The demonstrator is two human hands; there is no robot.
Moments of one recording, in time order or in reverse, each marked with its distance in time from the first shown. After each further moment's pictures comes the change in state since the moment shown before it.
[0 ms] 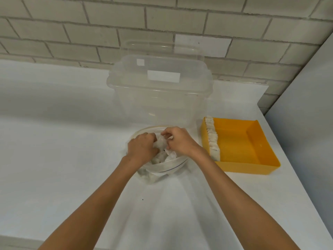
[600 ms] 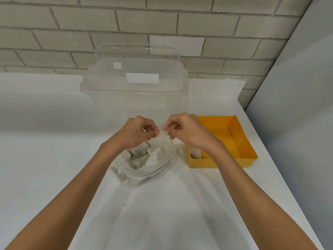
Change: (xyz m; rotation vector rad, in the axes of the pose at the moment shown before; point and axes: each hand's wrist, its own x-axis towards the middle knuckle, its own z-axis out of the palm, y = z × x) left_hand 0.010 0.042 -0.054 -0.466 -0.102 0.286; right_hand -0.052 0.006 -0.086 0.071 0.112 -0.081
